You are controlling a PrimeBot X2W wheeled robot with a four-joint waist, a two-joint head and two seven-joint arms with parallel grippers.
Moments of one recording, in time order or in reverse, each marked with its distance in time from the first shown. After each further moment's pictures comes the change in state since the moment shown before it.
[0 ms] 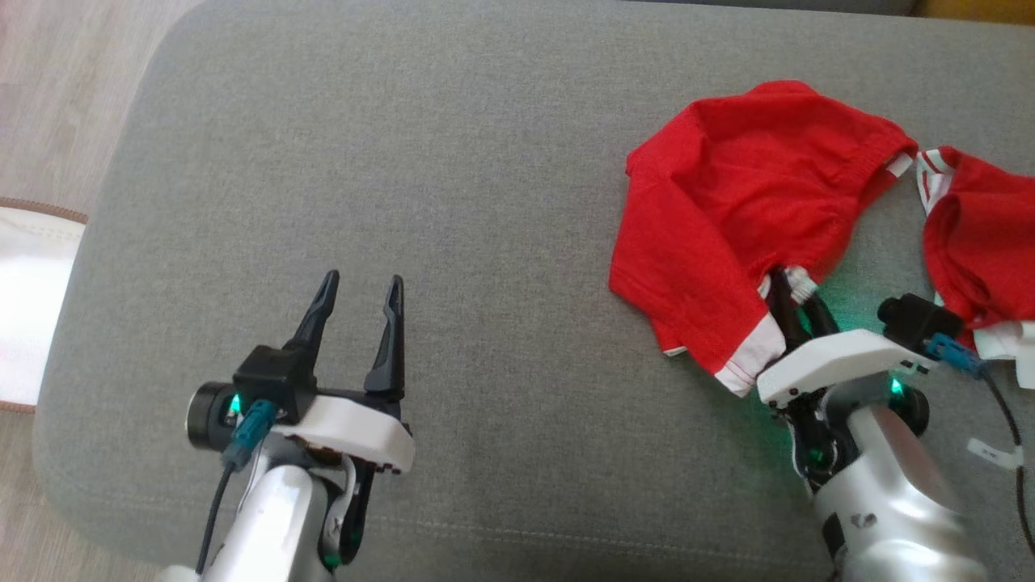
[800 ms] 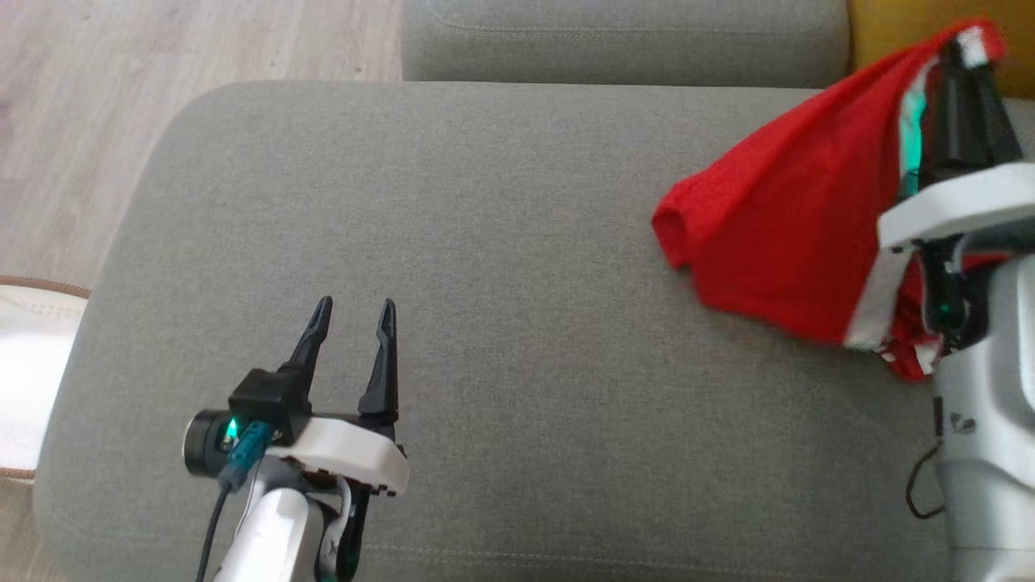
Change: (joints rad) left arm 0.044 0.000 0.015 0.003 -0.004 0.005 0.000; right arm -0.100 -0.085 -0.179 -0.489 -0.424 0.000 0.110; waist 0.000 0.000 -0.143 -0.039
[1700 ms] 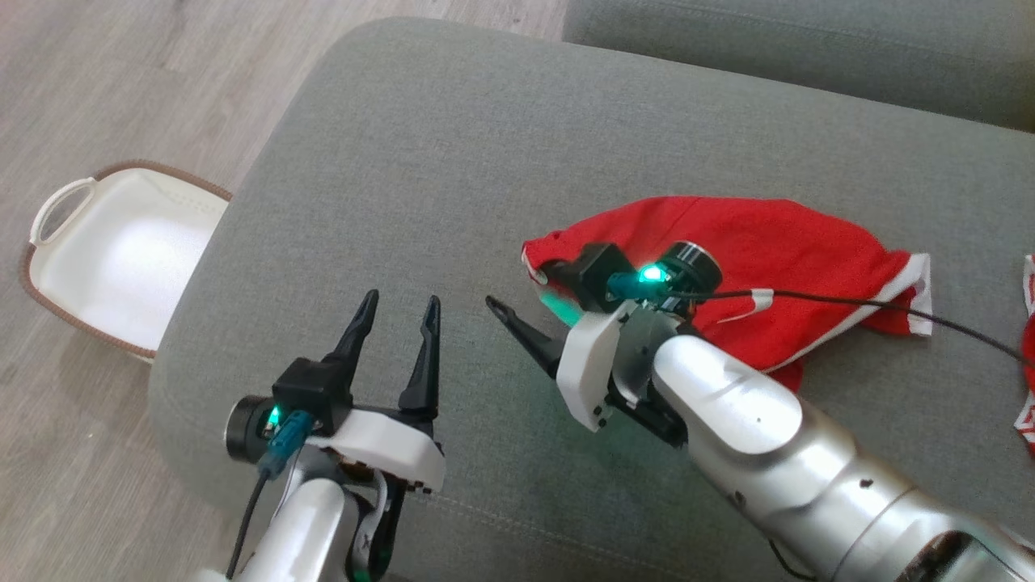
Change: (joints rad) left arm -0.041 -0.001 -0.117 0.014 -0.056 0.025 0.000; right arm -0.174 0.066 1.030 0.387 0.244 0.000 0.076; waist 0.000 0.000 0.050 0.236
